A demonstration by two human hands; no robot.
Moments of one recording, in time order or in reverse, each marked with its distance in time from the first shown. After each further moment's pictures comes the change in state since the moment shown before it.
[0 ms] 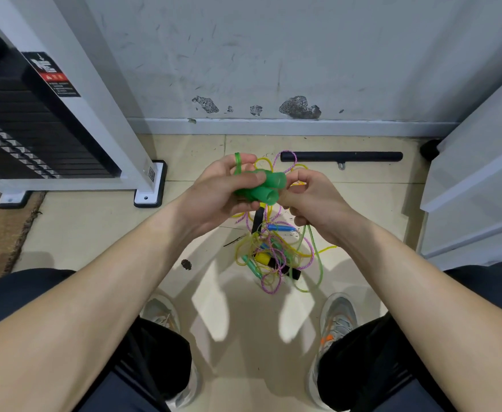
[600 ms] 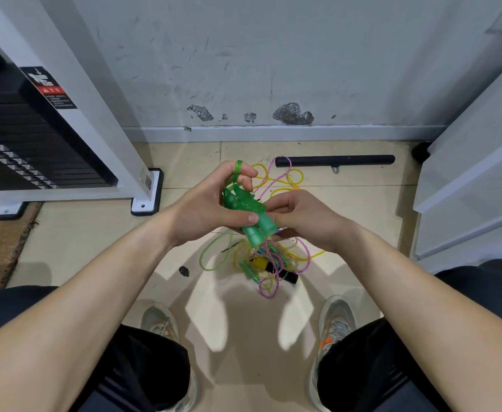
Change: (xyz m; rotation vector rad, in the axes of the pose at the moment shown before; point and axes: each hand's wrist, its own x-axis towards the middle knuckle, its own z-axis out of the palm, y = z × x) left_hand -0.016 0.003 -0.016 0.454 -0.245 0.161; right_hand -0.004 0.011 -0.007 -0.023 -0.344 0.057
